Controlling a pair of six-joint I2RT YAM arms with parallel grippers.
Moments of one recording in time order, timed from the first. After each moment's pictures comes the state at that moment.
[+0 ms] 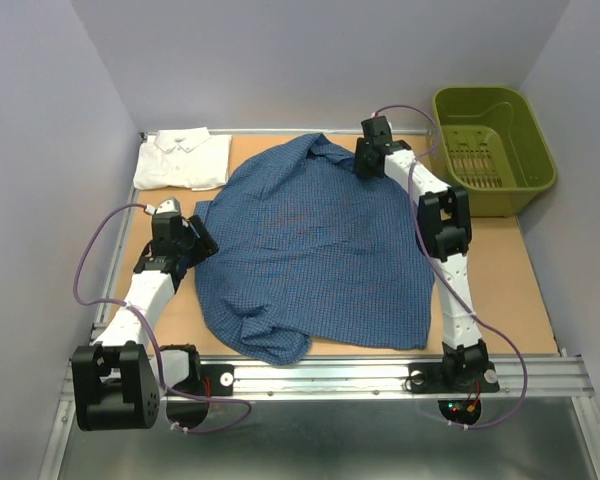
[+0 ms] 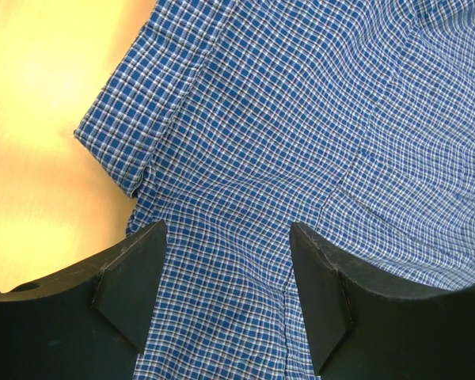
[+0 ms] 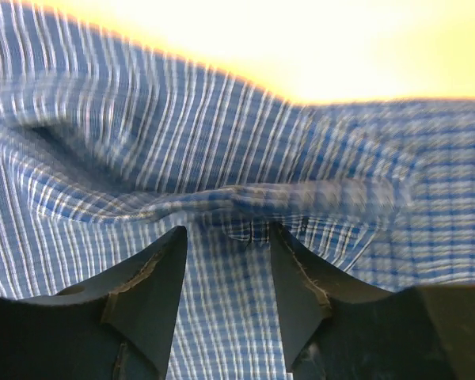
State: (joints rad) left arm 0.01 1.08 0.60 -0.26 0.02 -0.49; right arm 0.28 2.45 2.13 -0.53 0.17 0.38
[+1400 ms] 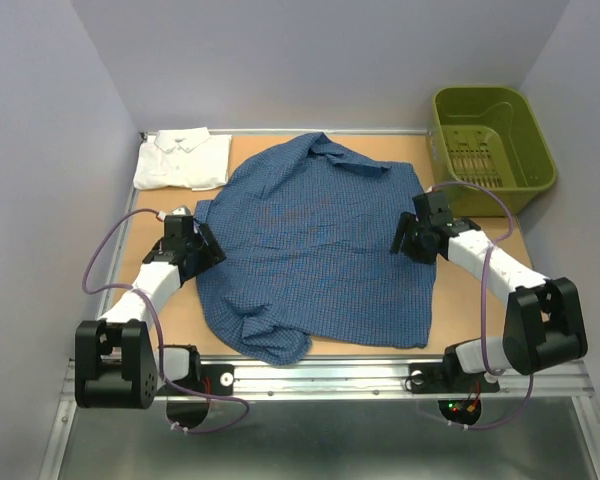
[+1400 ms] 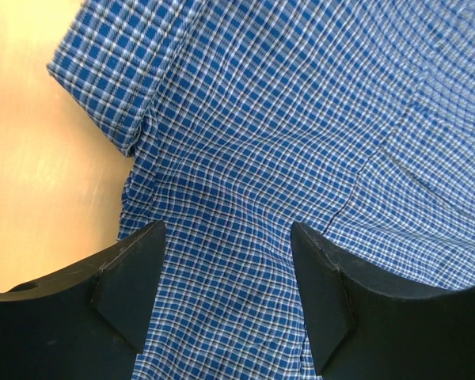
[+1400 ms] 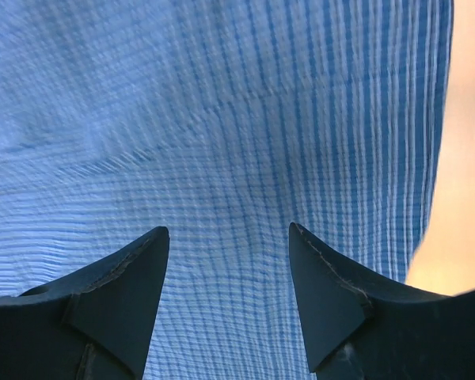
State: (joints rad) left arm -0.04 1.17 0.60 -0.31 0.00 -0.52; right arm 0.26 1.39 0.90 -0.49 0.09 0.56
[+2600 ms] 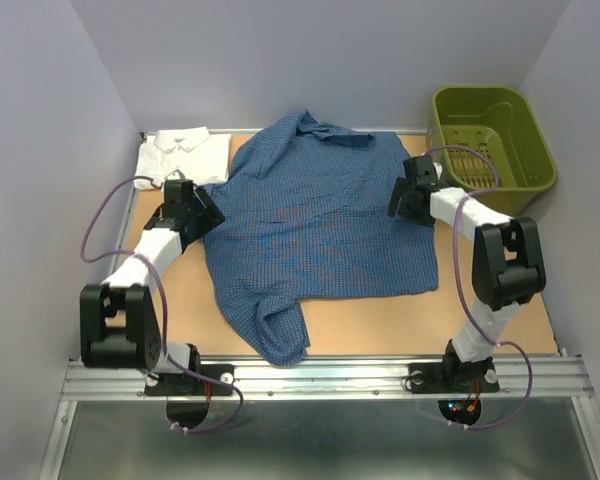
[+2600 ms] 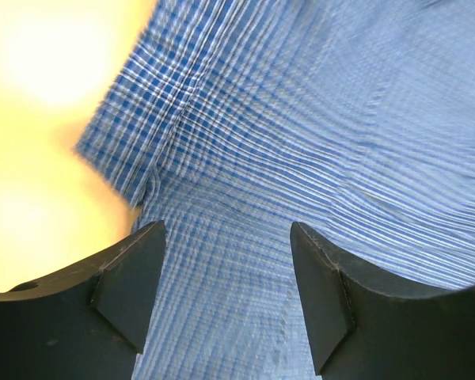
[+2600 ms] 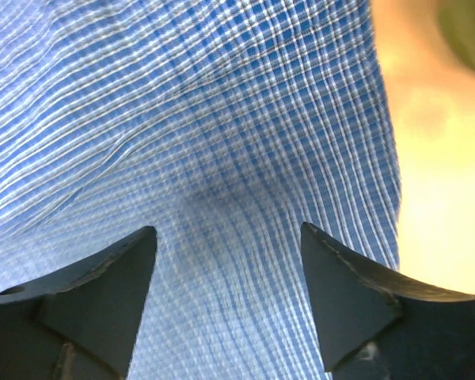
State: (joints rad) left arm -0.05 1.47 0.88 -0.24 -0.03 -0.60; right arm 0.19 1.85 1.27 -0.44 0.27 0.46
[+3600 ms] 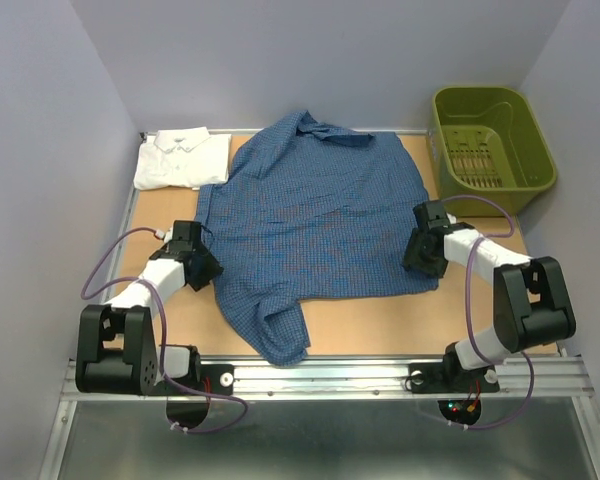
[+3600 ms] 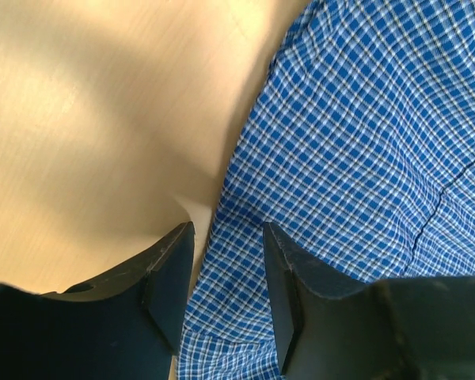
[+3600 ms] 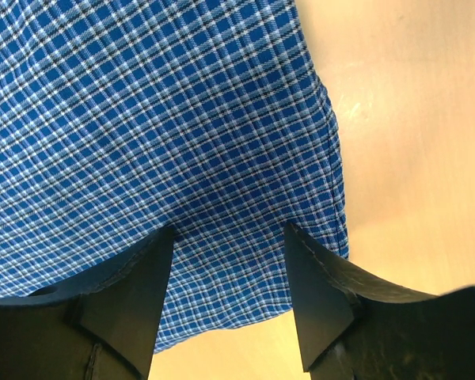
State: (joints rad) left arm -0.07 1.26 0.57 -0.40 -0.07 -0.75; right arm 0.19 1.50 0.80 -0.53 0.22 0.56
